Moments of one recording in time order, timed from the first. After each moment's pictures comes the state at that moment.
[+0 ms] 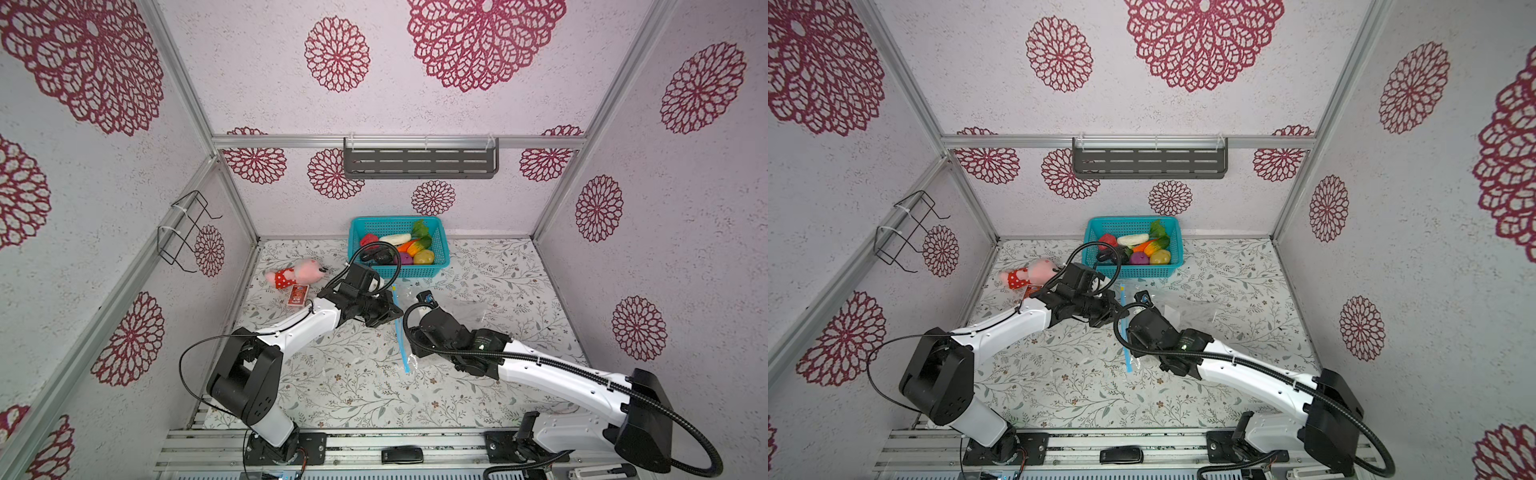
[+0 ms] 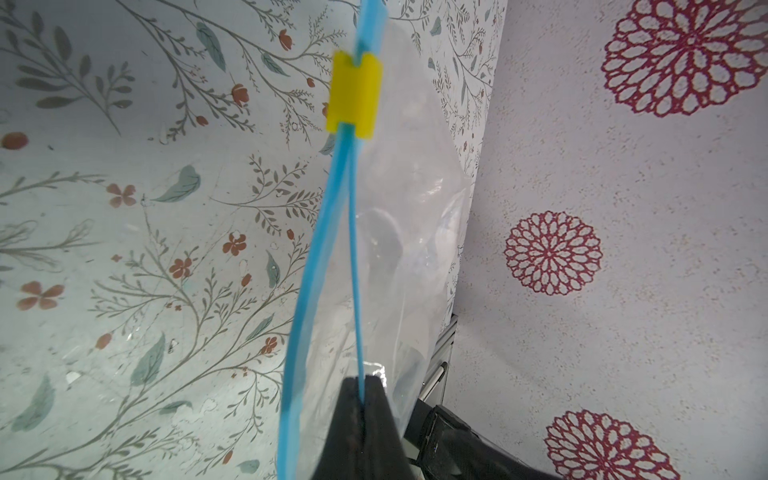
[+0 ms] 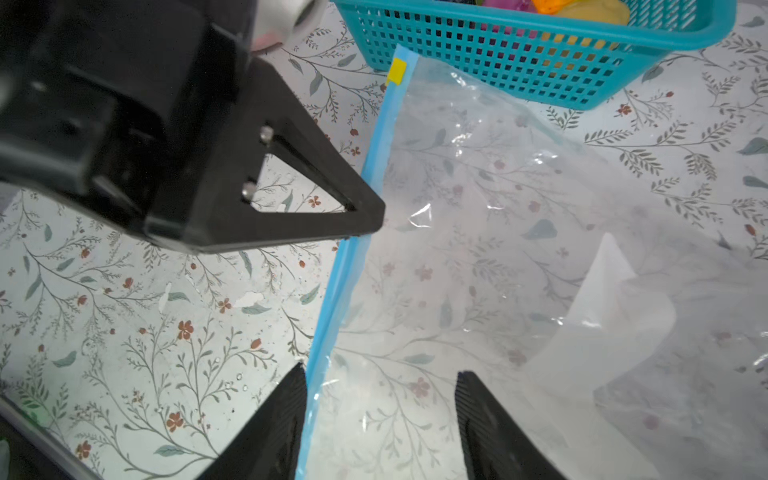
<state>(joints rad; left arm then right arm) -0.55 1.63 1.11 -0.31 0.56 -0.96 1.04 1.30 0.98 -0.46 0.34 0.54</state>
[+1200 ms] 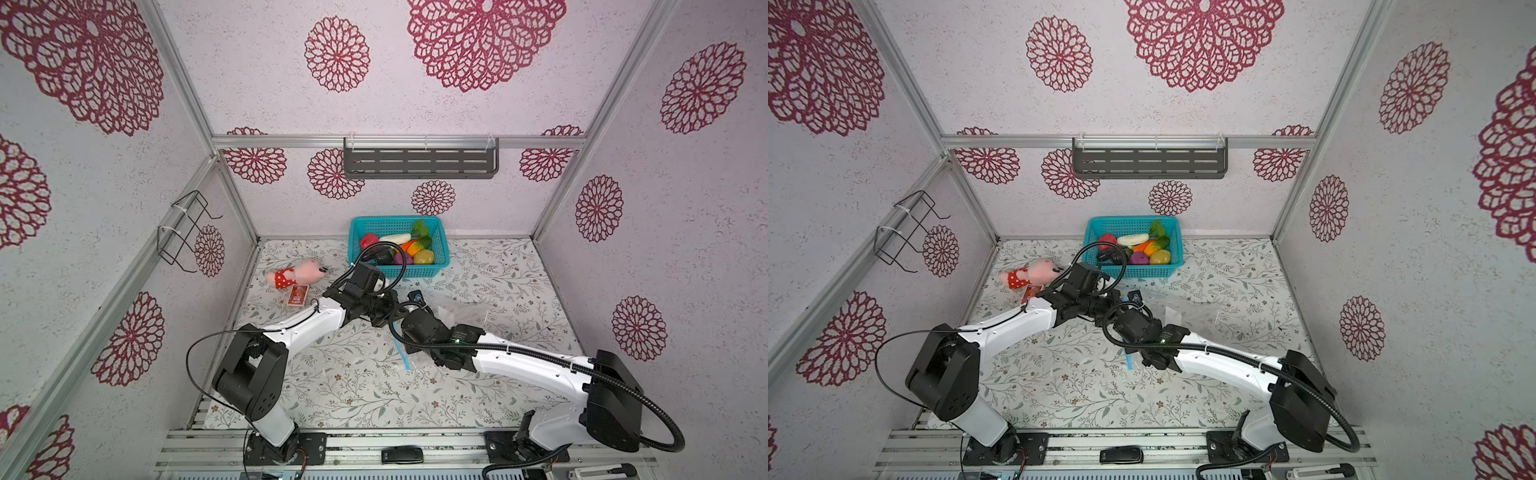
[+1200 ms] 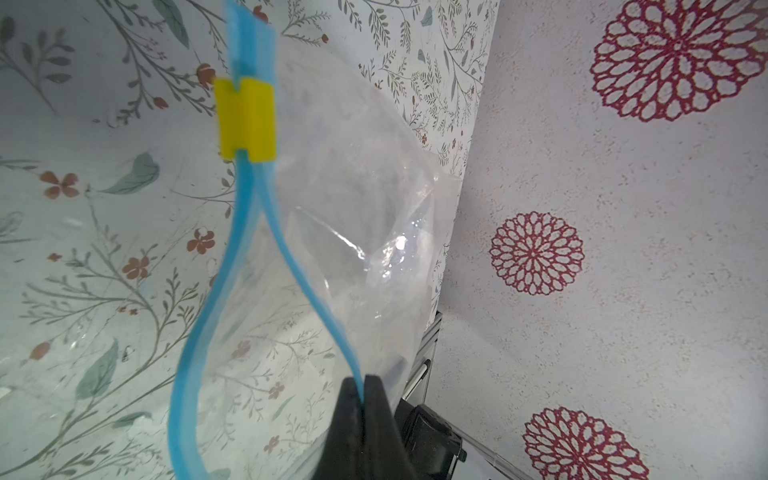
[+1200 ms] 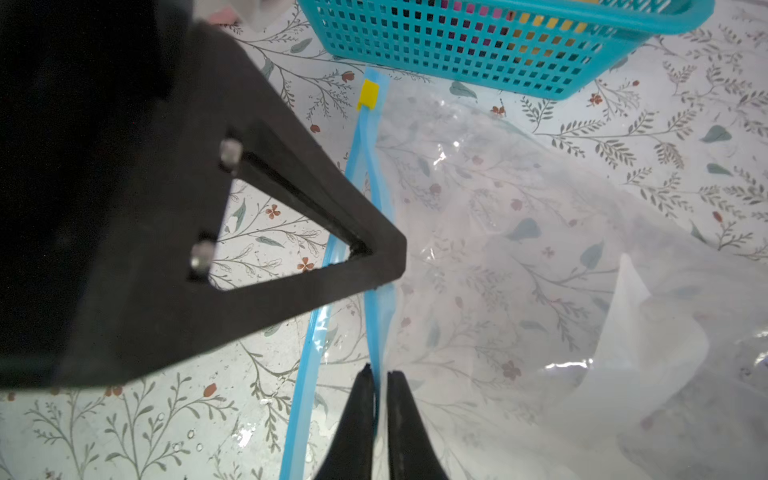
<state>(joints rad) -0.58 1.66 1.13 -0.27 0.58 -1.02 1.04 1.44 1.04 -0.47 0.45 0.59</state>
